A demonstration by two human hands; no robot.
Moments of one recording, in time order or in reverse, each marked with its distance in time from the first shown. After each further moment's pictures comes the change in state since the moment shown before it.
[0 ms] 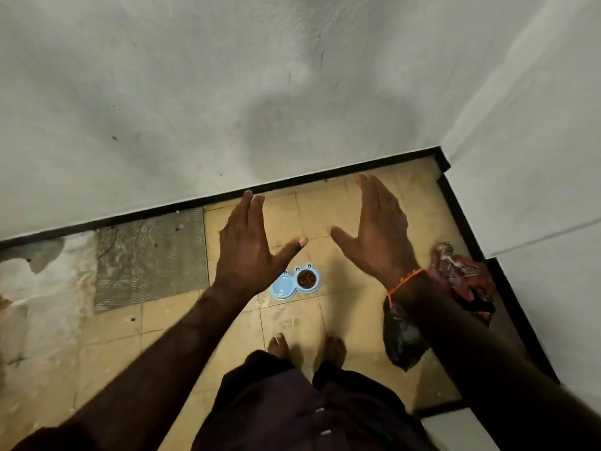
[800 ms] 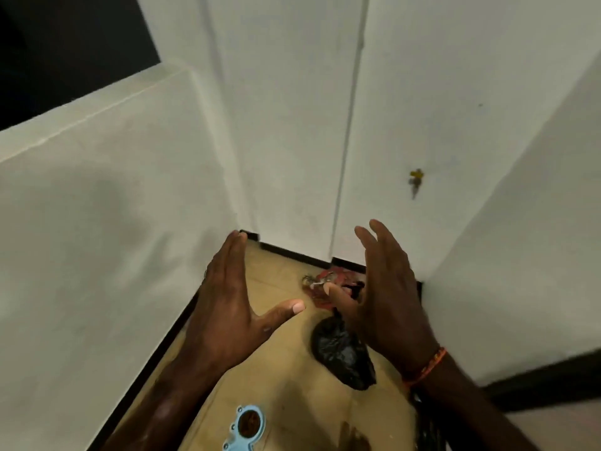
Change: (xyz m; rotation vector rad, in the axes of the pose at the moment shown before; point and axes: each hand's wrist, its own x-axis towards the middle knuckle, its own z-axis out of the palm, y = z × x) left_hand 0.038 0.197 -0.067 -0.341 -0.344 0.973; right_hand -0.180 -0.017 -0.147 -0.146 0.733 0.659
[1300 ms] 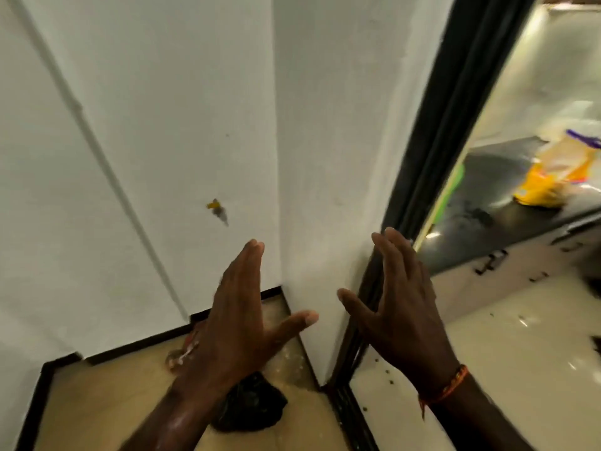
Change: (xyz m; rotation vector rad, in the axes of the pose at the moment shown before) left_hand 0.038 0.211 0.140 -0.306 -0.410 0.632; right_hand -0.136 0.091 -0.181 -0.332 0.429 0.611
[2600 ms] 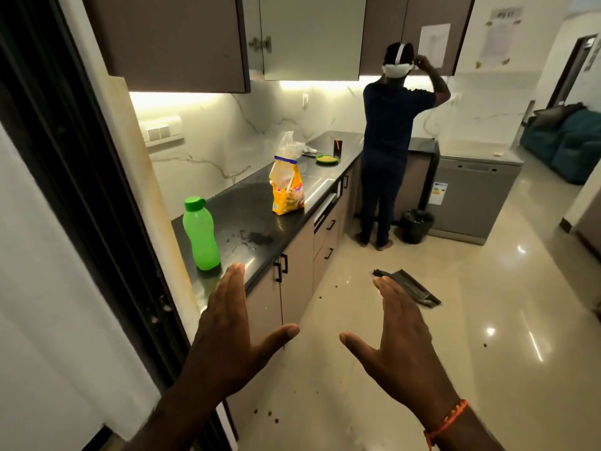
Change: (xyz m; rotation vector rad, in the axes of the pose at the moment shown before) left_hand 0.052 0.253 0.196 -0.140 -0.351 0.599; right_hand -0.160 0.185 -0.204 -0.236 0.300 0.729
